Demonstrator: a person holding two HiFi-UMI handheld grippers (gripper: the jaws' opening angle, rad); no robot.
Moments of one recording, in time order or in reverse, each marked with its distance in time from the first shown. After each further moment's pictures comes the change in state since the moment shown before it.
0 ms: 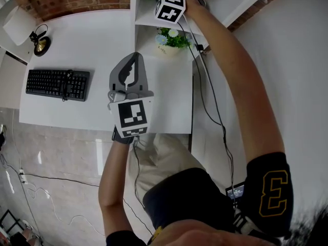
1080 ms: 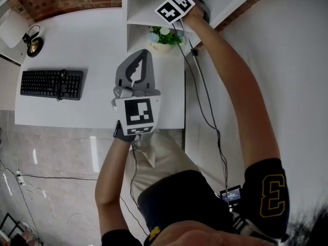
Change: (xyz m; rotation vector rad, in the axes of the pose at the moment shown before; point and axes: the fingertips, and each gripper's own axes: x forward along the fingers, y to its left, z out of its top) left arm 0.012 -0.039 0.026 -0.019 -0.002 -0.099; right arm -0.036 -0.013 -0.095 0.407 0.311 -0.167
